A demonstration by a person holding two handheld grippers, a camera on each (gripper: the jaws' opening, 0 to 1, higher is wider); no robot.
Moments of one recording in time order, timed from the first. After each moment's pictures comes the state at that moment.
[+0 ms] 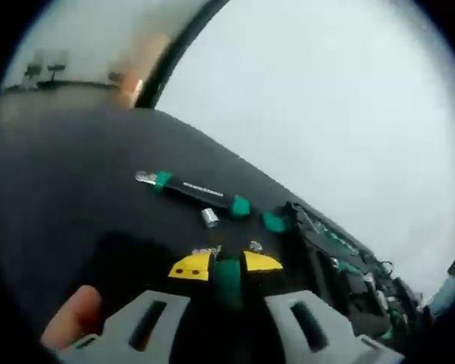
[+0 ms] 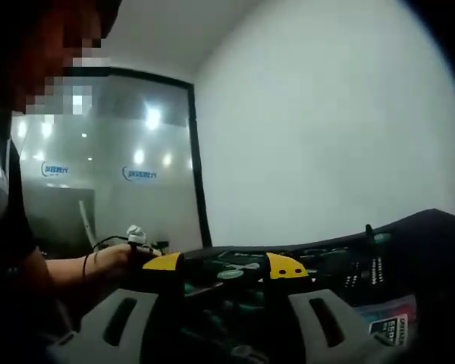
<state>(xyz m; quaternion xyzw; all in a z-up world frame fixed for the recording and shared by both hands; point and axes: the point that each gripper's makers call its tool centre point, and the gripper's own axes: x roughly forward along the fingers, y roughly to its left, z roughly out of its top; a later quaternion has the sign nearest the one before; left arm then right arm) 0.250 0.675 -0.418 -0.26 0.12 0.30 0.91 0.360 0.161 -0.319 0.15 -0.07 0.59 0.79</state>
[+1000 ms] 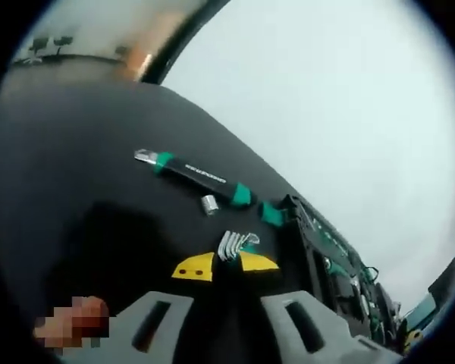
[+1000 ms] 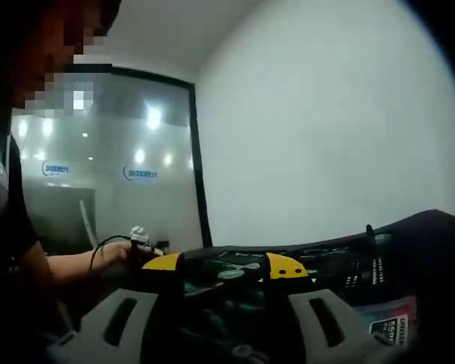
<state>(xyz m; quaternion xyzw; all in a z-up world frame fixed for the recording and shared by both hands) 0.280 0.647 -0.429 -0.38 0.15 0.18 0.90 0.359 0.160 -0.319 0.15 -0.07 0.59 0.79</state>
